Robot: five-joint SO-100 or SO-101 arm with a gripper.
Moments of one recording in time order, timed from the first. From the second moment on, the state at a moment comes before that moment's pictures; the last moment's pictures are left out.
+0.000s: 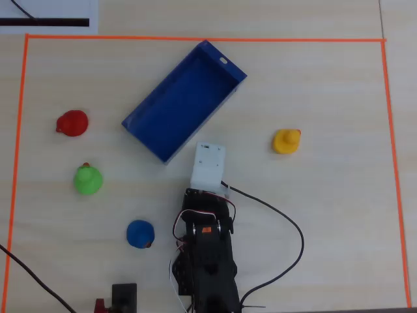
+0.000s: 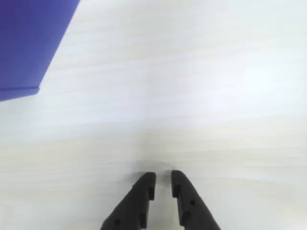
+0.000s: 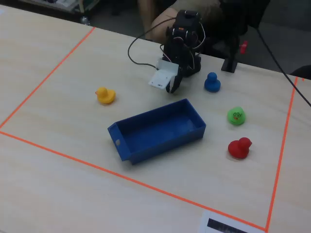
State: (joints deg) arm -1.1 190.6 178.4 74.0 -72.3
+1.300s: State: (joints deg) arm -1.5 190.6 178.4 73.5 -69.3
